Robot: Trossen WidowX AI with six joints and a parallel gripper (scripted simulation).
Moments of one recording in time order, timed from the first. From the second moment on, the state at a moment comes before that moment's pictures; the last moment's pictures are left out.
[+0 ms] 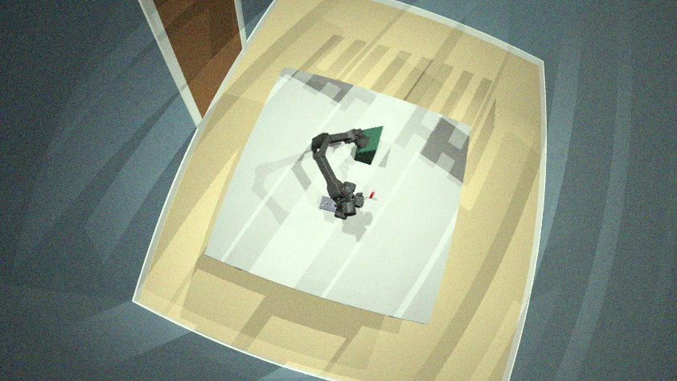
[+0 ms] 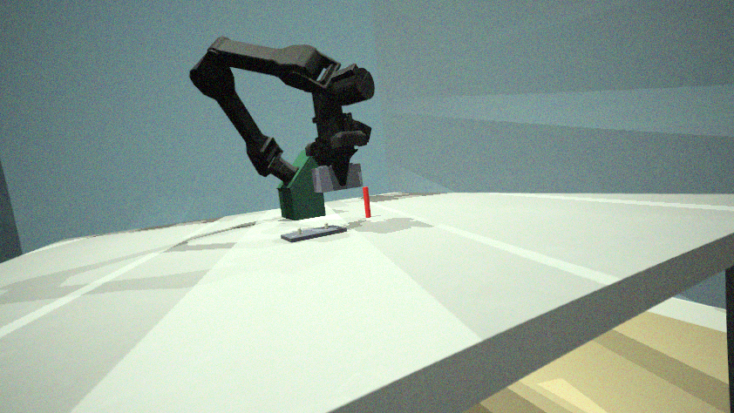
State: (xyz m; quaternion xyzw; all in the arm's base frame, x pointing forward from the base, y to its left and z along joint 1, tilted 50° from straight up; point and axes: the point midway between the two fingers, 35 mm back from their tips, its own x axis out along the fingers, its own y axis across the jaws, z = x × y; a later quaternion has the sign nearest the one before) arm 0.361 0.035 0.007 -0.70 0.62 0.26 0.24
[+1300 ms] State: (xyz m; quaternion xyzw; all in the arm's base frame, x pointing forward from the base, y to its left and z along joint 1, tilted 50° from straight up) arm 0.357 -0.033 0.031 -0.70 0.62 0.27 0.22
